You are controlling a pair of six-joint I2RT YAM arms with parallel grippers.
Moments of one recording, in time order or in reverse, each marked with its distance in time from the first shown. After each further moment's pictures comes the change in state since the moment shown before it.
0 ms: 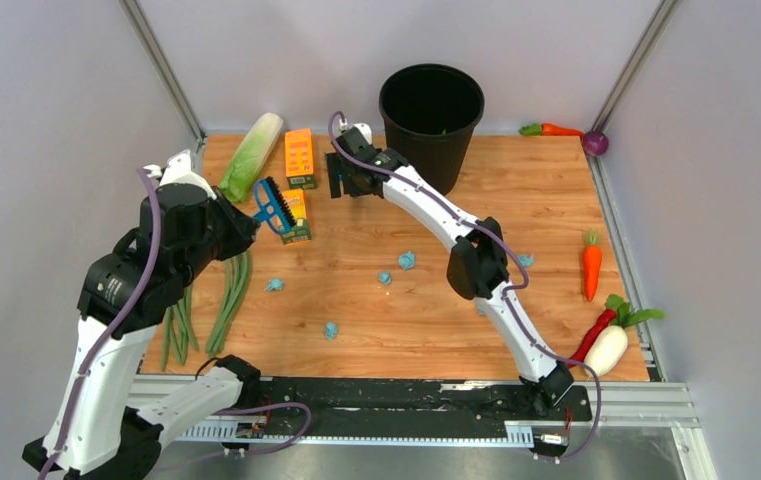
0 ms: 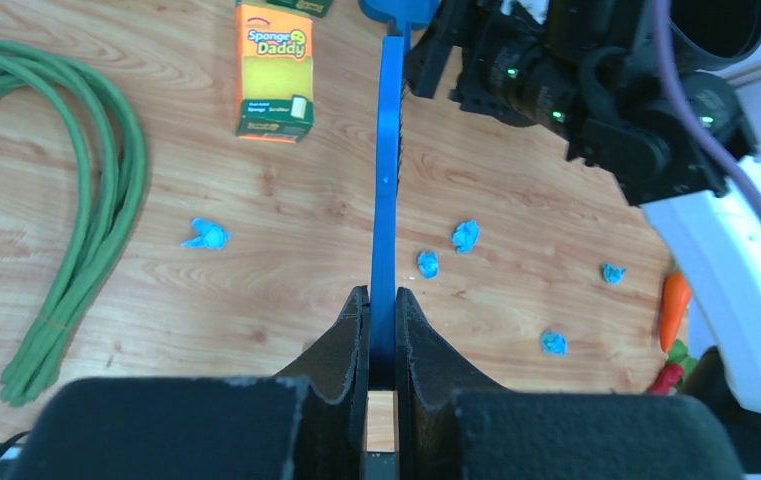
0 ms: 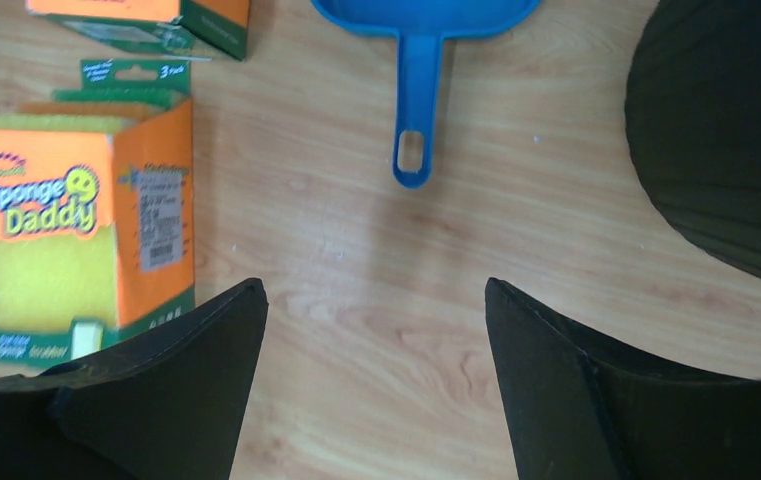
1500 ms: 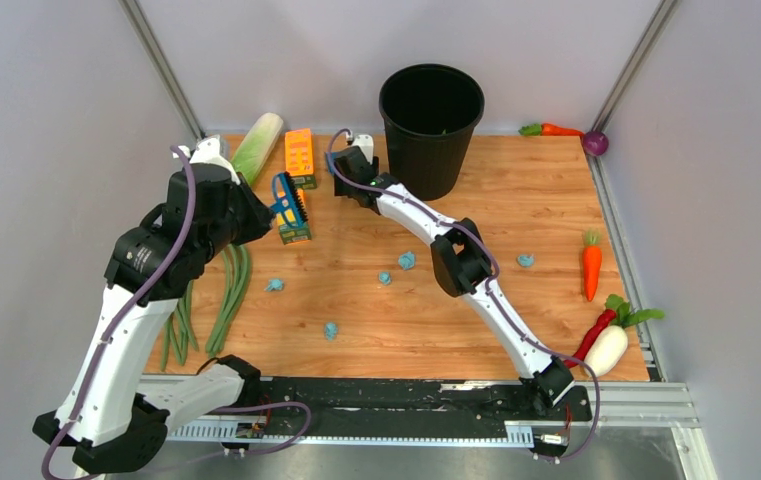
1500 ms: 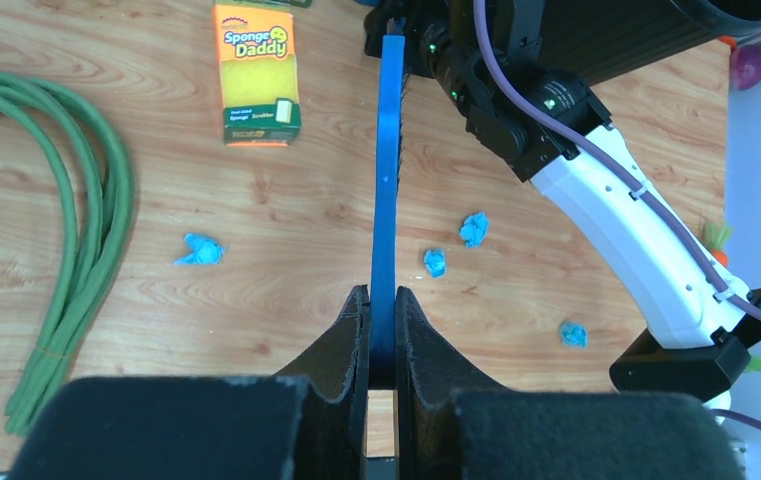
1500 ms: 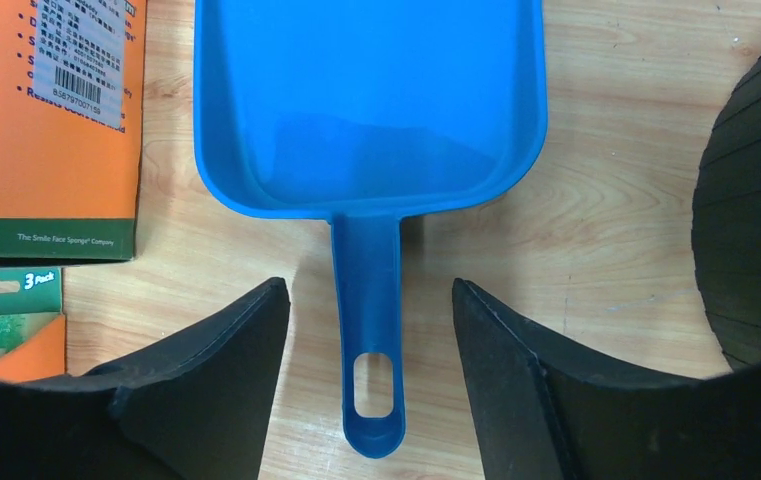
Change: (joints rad) left arm 0.000 0.099 0.003 0.061 0.048 0.064; right arm -0.036 0.284 0.037 0.433 0.127 0.005
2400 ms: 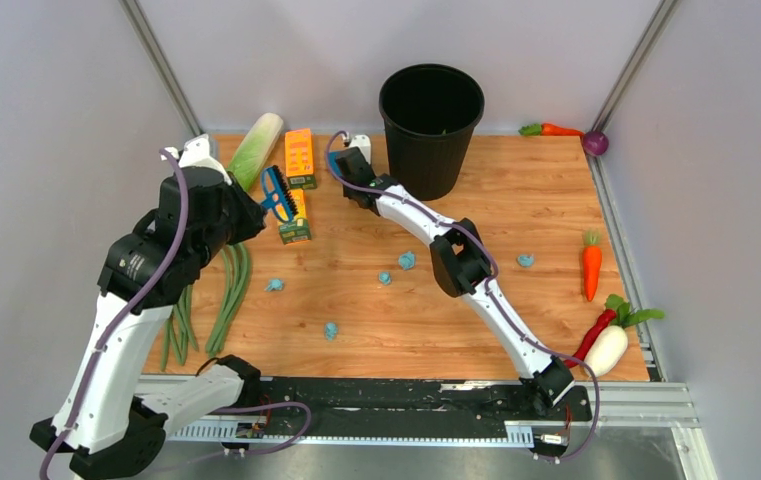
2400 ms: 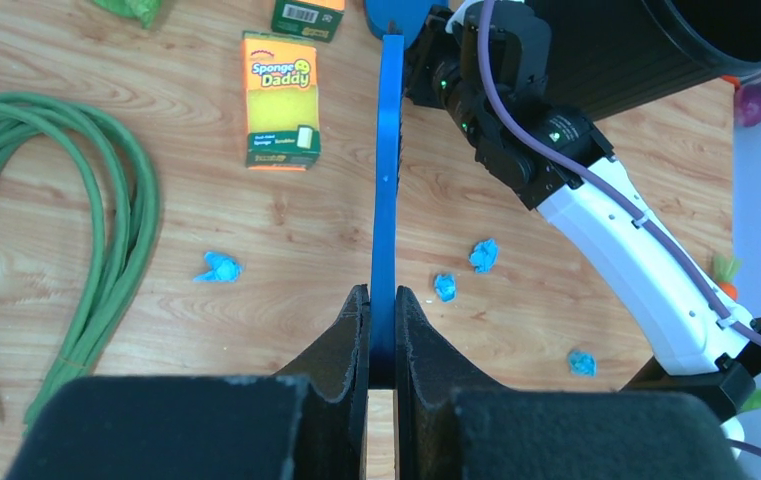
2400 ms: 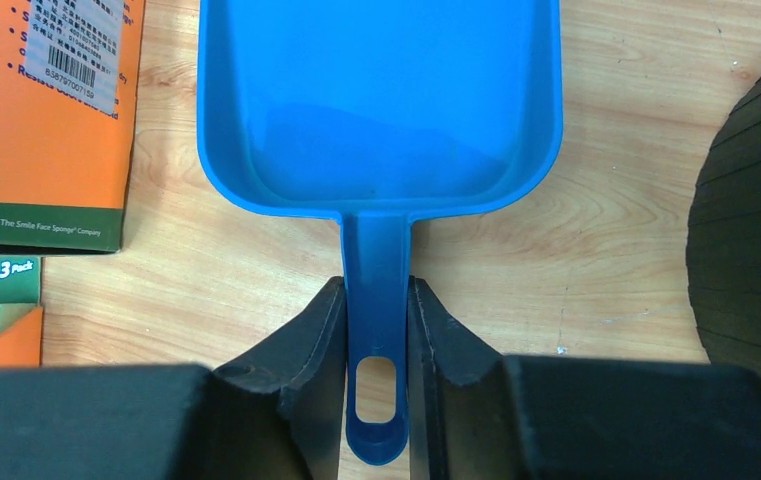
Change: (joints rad) left arm 0.000 -0.019 -0.003 0.018 -0.063 0.008; right arm 0.002 0.009 -0.002 0.011 -0.006 -0.059
